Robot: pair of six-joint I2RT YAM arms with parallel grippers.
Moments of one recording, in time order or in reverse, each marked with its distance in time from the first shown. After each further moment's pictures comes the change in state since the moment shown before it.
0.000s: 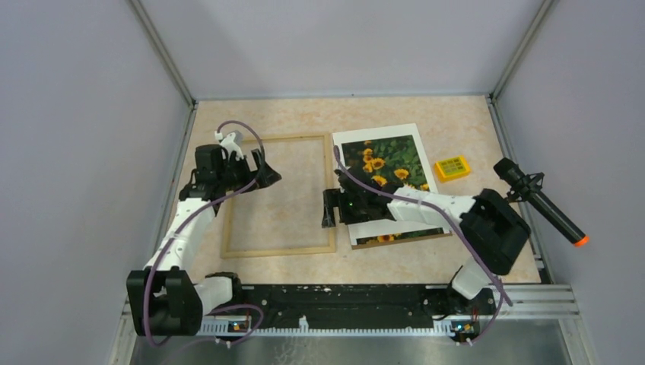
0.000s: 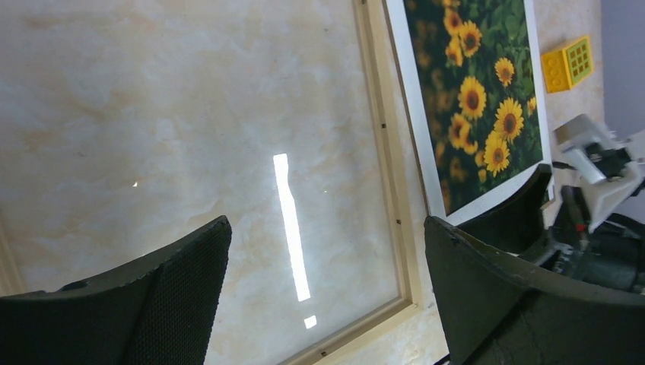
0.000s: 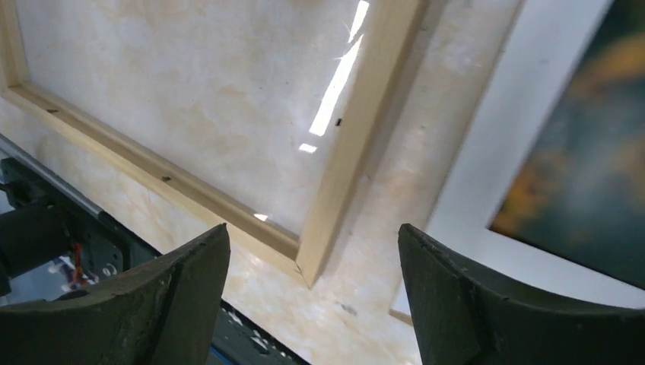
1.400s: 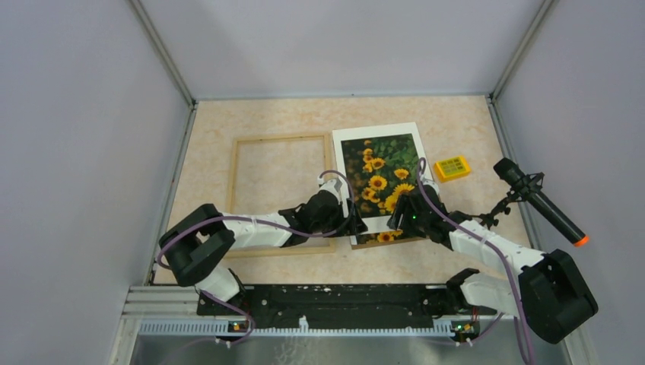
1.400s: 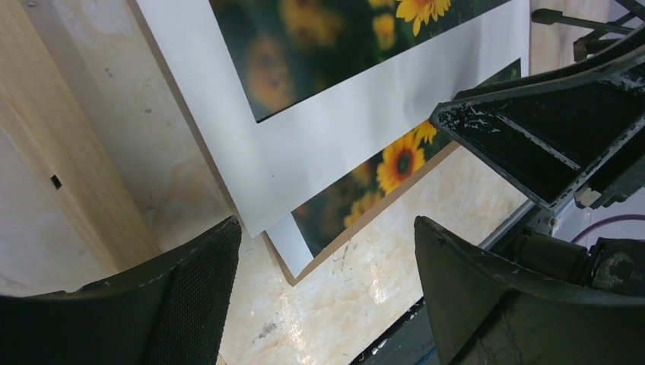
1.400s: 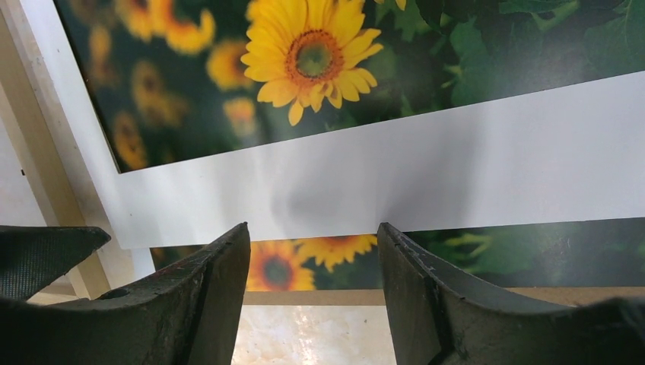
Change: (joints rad) left arm -0.954 0.416 -0.128 0.546 -0.449 -0.607; right arm -0.367 -0.570 -0.550 -0.008 0.232 0.049
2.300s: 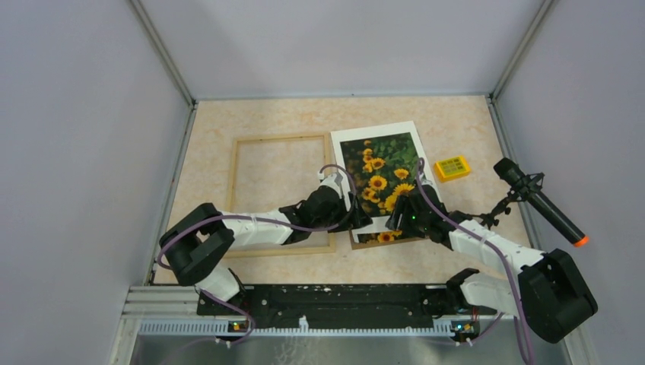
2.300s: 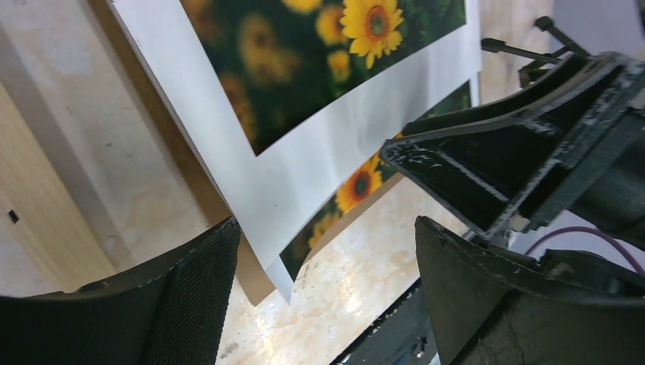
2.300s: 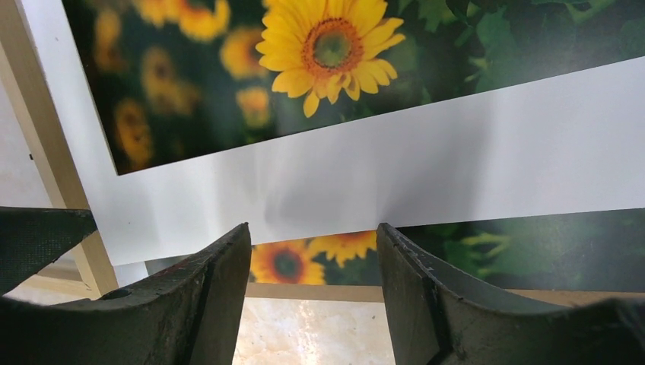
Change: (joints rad) left arm 0.005 0.013 0.035 0.029 -0.011 -0.045; right arm 0.000 0.001 0.000 0.002 -0.036 -0.011
